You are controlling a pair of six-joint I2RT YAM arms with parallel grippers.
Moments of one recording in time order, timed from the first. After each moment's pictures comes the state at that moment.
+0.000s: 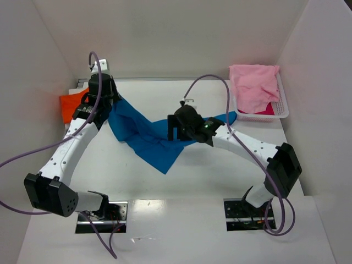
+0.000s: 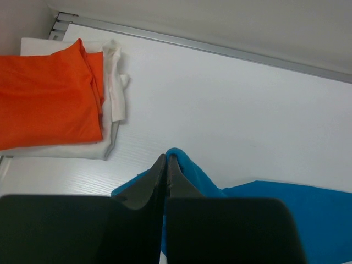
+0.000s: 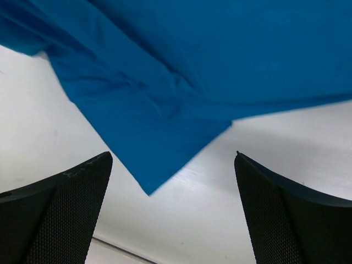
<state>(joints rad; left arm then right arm) -0.22 1.32 1.32 -0.38 -0.38 -0.27 0.83 1.53 1.24 -0.52 0.24 0.65</state>
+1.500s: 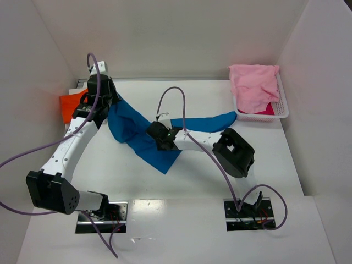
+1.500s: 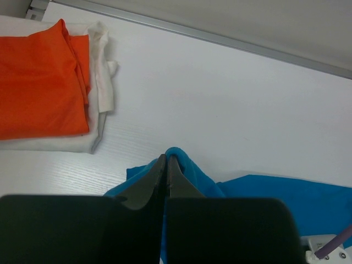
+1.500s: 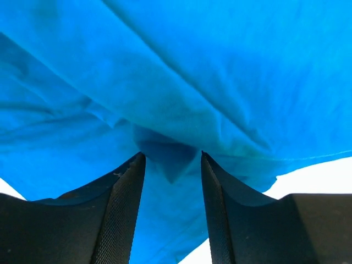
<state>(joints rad) -0.17 1.34 1.29 -0.37 -0.29 -0.32 0.97 2.02 1.42 -0.44 0.48 0.65</state>
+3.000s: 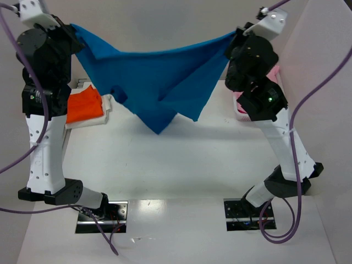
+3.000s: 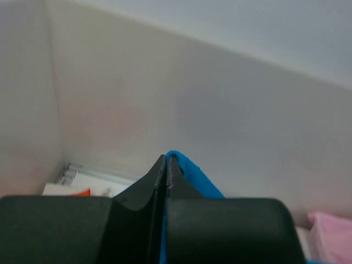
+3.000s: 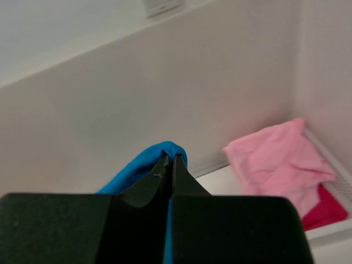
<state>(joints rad) -0.11 1.44 2.16 -0.54 -0.31 -0.22 0.73 1.54 2.22 -0.43 1.01 0.10</state>
